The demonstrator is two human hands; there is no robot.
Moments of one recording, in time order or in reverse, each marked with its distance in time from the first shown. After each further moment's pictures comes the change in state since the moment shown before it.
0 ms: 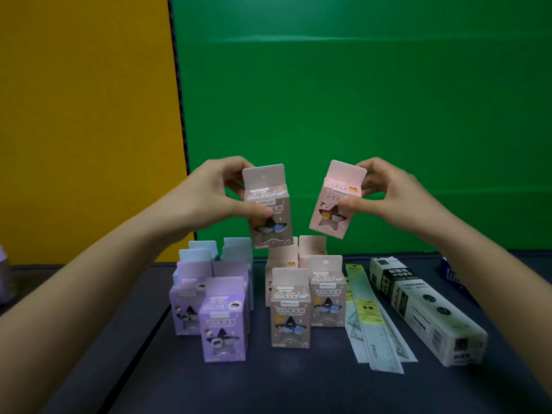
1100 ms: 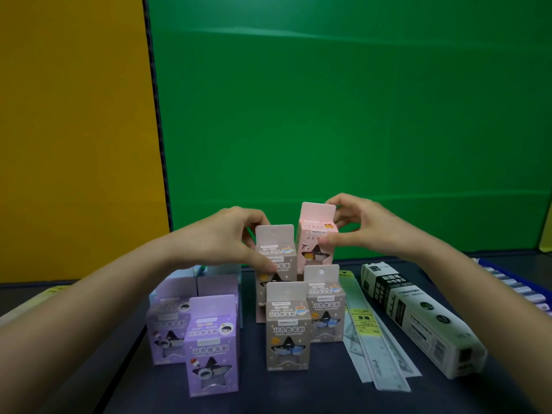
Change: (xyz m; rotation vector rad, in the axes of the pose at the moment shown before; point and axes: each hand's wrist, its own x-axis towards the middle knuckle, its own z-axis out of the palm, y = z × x) left_hand 0.027 -0.048 0.032 0.113 -0.373 0.015; right_hand 0.008 0.025 0.028 0.069 -0.259 0.068
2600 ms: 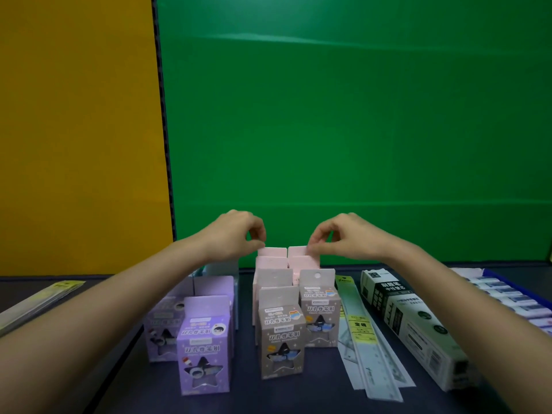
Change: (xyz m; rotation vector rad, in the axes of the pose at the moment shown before) left_hand 0.039 -0.026 0.014 0.446 0.155 0.018; right_hand 0.025 0.015 0.010 -0.366 -0.121 -0.007
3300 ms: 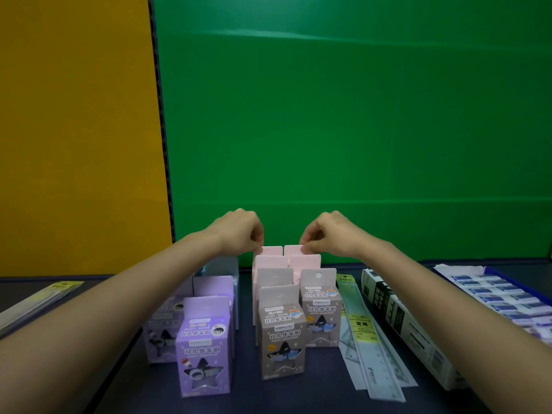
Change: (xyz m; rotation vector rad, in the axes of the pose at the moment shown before) left_hand 0.020 -0.008 0.010 0.082 -0.112 -0.074; right_hand 0.027 0.000 0.019 -0.069 0.028 0.092
